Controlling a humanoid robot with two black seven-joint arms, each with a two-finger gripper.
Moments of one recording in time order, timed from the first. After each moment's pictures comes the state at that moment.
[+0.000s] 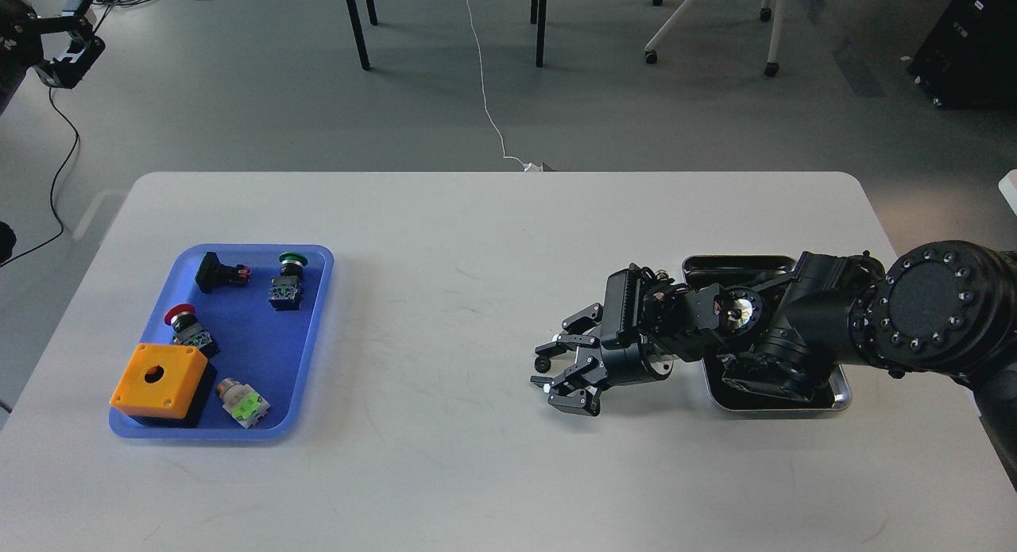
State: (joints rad) left arm -0.89 0.92 -0.50 -0.94 -0.12 -0.47 -0.48; right arm 1.28 0.00 -1.03 0.82 -1.28 -0.45 0.49
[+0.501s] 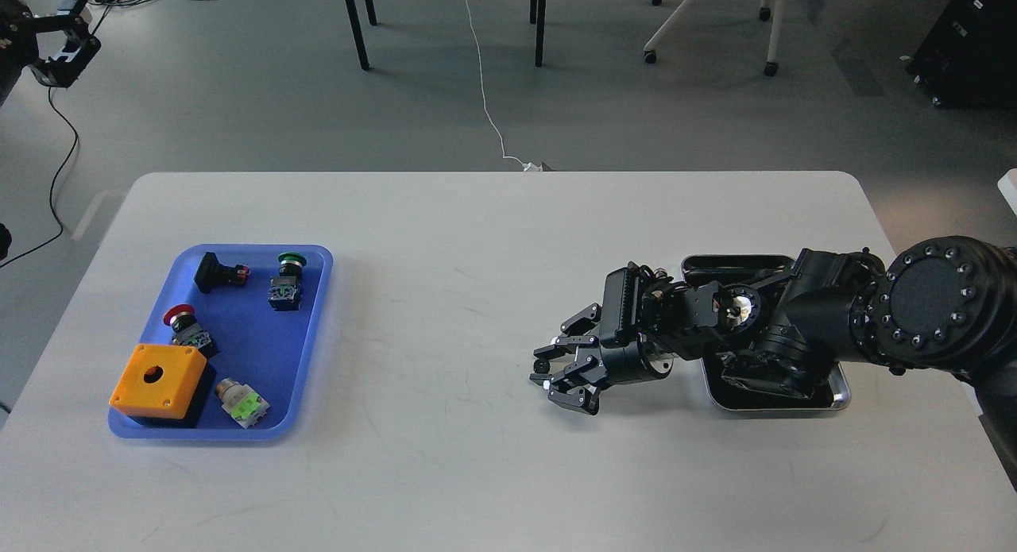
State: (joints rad) left arm -0.89 0.92 -0.50 -0.94 -0.12 -0.47 -0.48; right arm 1.30 0.00 -1.03 0.83 -1.28 -0.45 0.49
